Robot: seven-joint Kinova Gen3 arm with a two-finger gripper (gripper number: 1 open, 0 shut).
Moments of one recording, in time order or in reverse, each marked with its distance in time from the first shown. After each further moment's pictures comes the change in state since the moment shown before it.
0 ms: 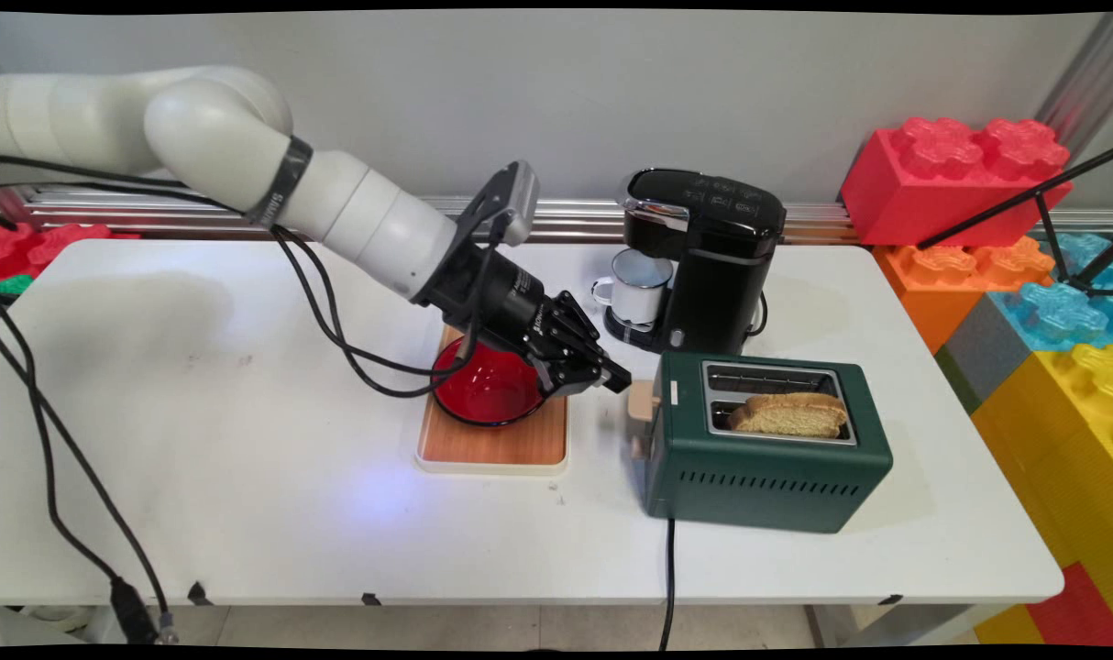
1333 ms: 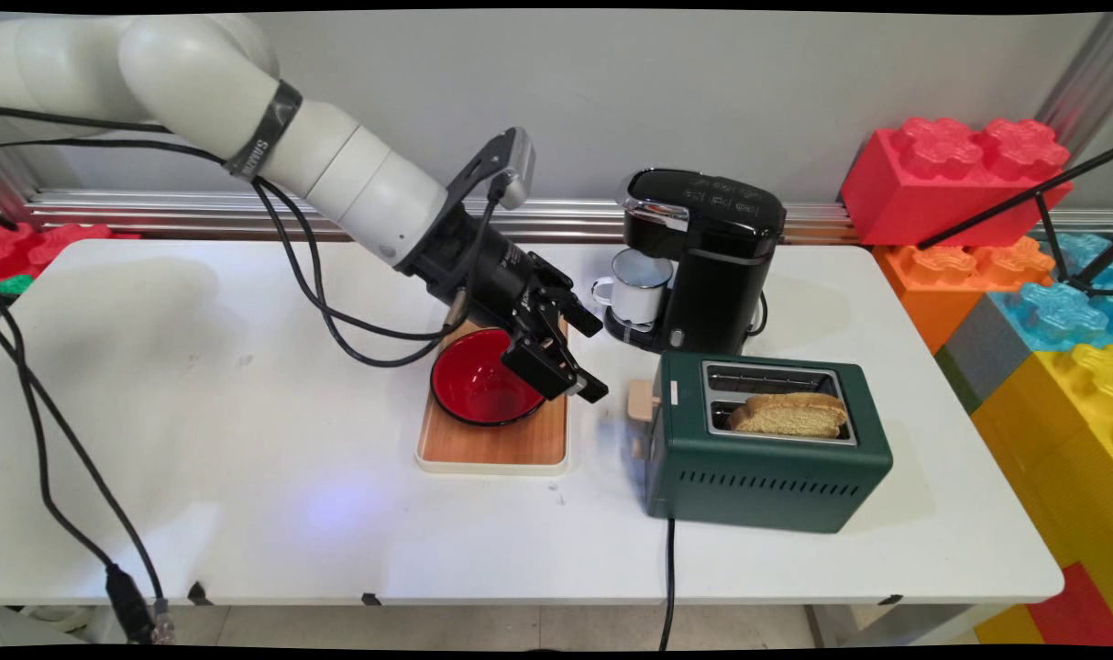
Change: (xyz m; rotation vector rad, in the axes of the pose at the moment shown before) arm 0.025 -0.002 -0.024 0.005 -0.077 -0.048
